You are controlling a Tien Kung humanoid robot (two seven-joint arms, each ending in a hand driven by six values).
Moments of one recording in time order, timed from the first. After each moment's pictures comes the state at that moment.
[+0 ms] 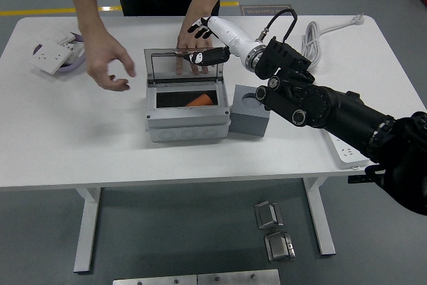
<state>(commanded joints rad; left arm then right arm) 0.02 0.12 -0.89 -0.18 1.20 0.04 0.17 1.13 0.00 0.25 0.54 -1.18 -0.22 0.12</state>
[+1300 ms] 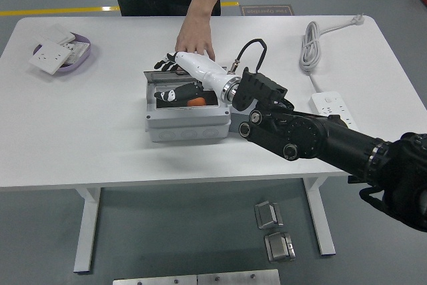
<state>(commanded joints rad) 0.05 0.11 -0.83 -0.18 1.11 0.05 0.15 1.03 0.00 0.26 0.79 -1.31 -0.23 0.09</state>
